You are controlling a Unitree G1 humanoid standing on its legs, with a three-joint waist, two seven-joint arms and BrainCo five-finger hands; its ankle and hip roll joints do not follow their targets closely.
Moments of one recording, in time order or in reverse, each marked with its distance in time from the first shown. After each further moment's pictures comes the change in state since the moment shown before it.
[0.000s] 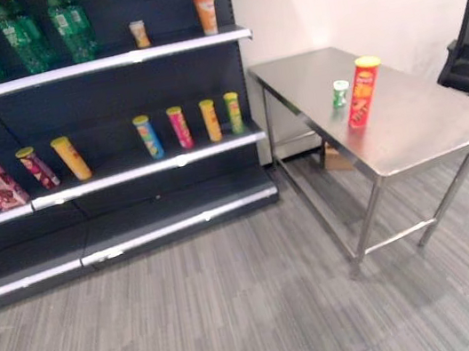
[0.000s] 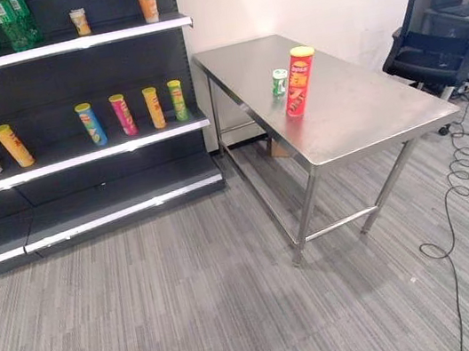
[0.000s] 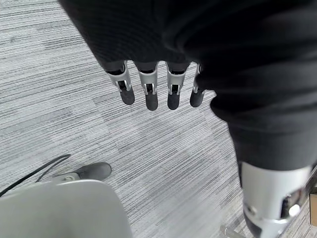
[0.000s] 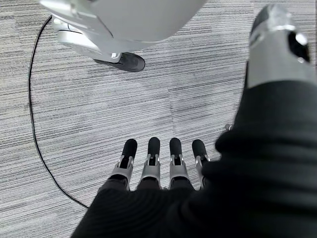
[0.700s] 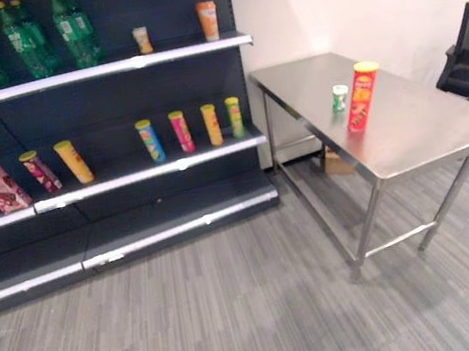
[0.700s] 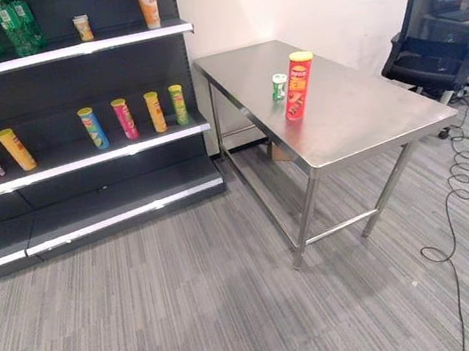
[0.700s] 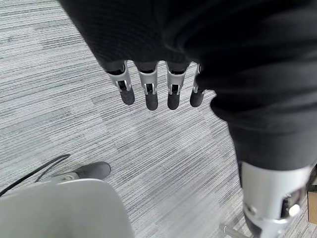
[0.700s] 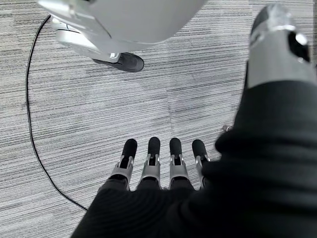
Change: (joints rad) left arm 0.008 0.000 0.001 0.001 -0.001 0.000 0.000; right arm 0.004 0.000 0.011 0.001 -0.003 0.000 0.002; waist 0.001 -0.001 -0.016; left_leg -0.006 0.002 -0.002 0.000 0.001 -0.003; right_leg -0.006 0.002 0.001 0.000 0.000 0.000
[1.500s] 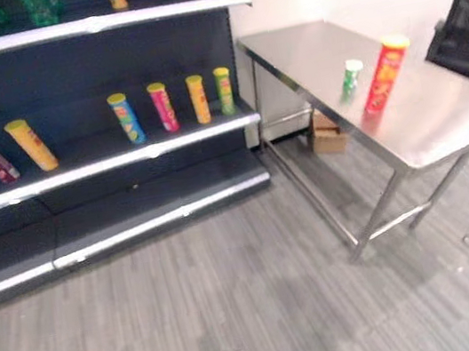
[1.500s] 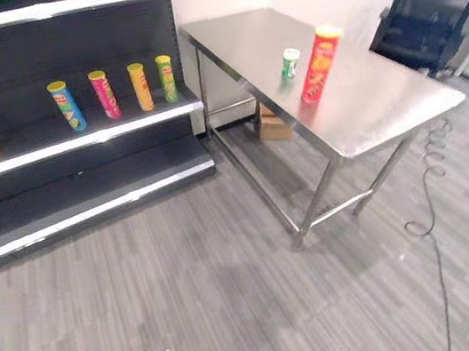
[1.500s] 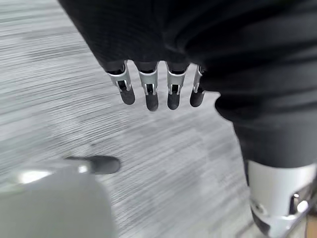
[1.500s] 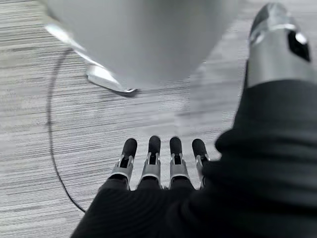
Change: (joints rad) left arm -0.095 0.026 0.016 0.036 -0.115 -0.004 0.007; right arm -0.072 0.023 0.074 0.032 -0.055 0.000 0.024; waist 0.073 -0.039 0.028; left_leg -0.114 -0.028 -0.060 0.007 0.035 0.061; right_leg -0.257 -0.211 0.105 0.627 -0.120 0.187
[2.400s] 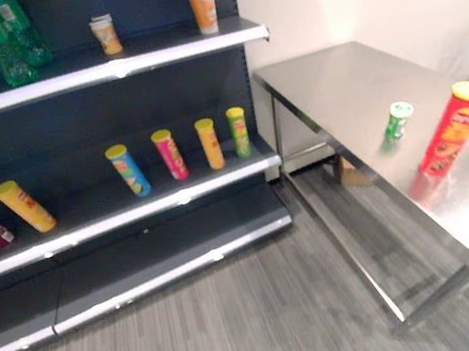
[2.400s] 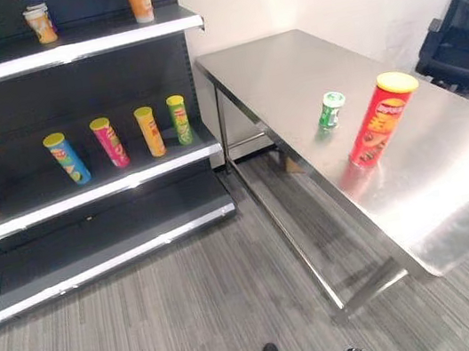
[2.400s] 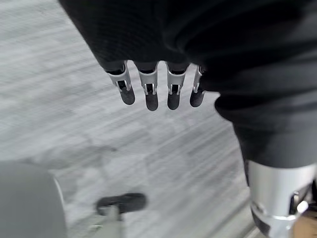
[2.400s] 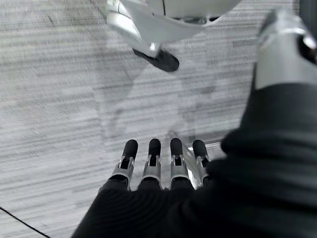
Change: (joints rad) left arm 0.004 -0.072 0.005 0.018 0.097 0.000 -0.008; right arm 0.040 -0.065 -0.064 0.008 0.000 0.005 0.006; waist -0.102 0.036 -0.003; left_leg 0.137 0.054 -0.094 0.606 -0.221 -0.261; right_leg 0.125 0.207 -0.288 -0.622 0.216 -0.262
